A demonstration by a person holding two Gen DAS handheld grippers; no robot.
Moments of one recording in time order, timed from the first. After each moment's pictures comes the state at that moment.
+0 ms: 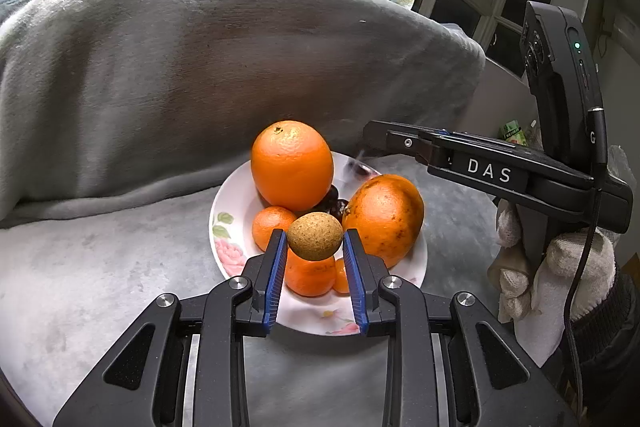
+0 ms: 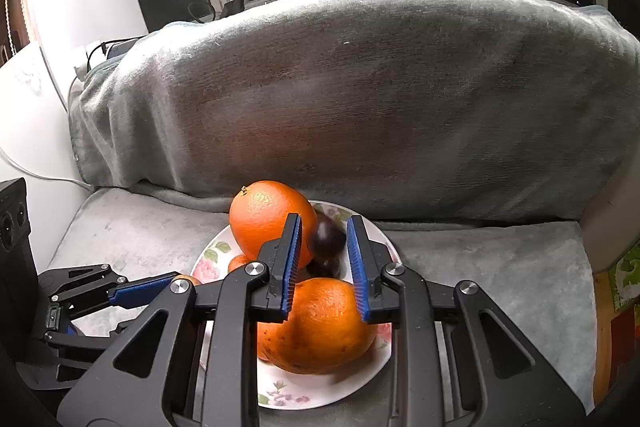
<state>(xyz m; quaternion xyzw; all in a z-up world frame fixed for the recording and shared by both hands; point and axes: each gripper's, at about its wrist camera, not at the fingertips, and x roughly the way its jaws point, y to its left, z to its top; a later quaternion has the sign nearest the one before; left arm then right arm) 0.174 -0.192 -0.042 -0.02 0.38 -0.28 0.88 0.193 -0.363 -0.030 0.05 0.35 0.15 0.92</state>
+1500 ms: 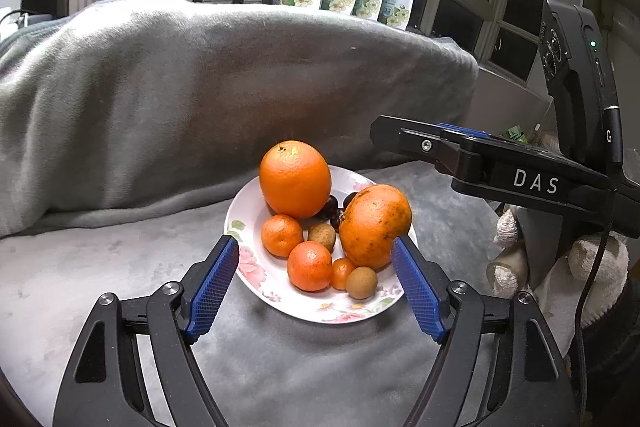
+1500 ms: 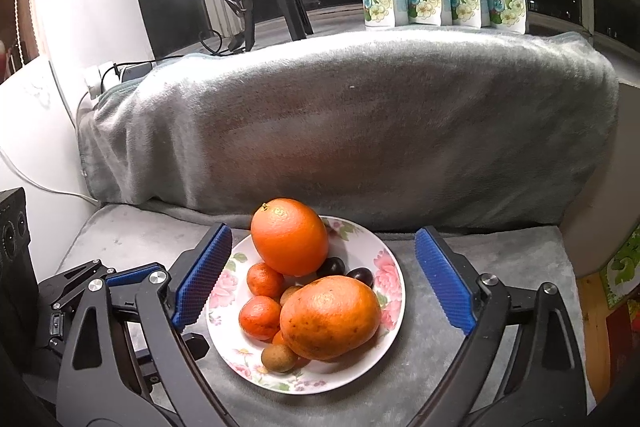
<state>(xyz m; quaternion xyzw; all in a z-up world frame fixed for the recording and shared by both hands) 0.152 -0.190 -0.020 -0.01 0.35 -0.25 0.90 0.163 -0.364 -0.004 0.05 0.31 0.14 0.94</state>
